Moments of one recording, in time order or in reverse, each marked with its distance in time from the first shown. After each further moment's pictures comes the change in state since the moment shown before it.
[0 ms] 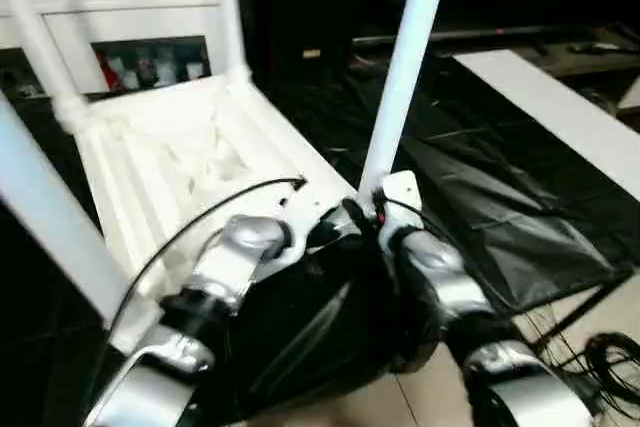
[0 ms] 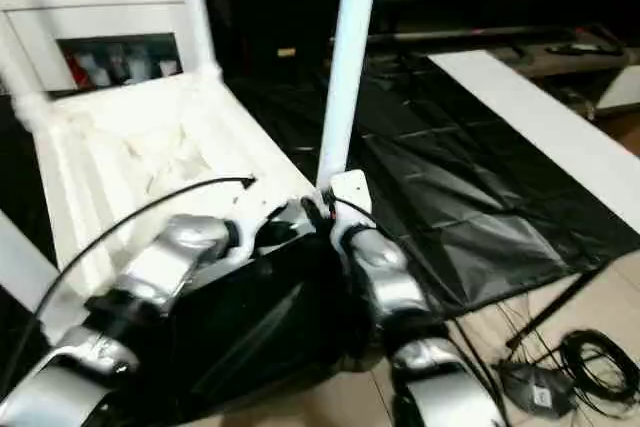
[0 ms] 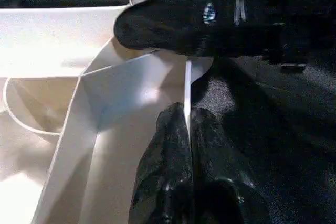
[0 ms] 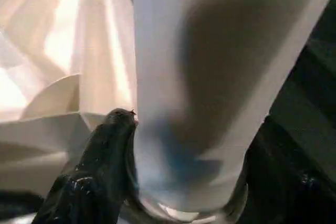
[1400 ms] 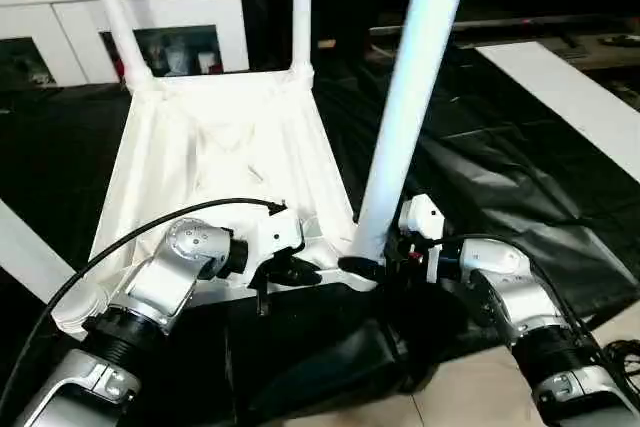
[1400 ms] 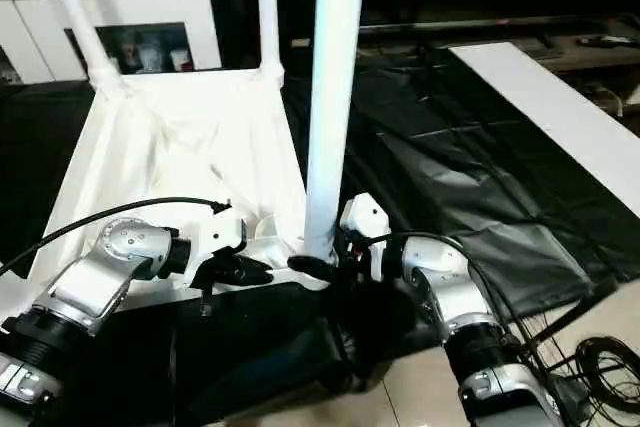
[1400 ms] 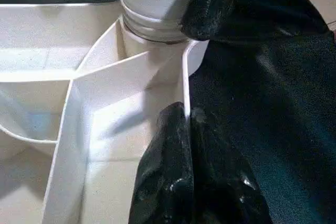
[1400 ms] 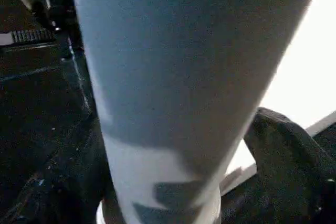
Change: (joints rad) left arm 0.154 0.309 -0.084 -0.278 -0.105 -0.166 -0.536; right arm 0.171 -0.336 0.157 -0.344 0.114 -0.098 0.961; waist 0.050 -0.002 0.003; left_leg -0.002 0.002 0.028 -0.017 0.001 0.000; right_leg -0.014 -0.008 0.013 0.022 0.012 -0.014
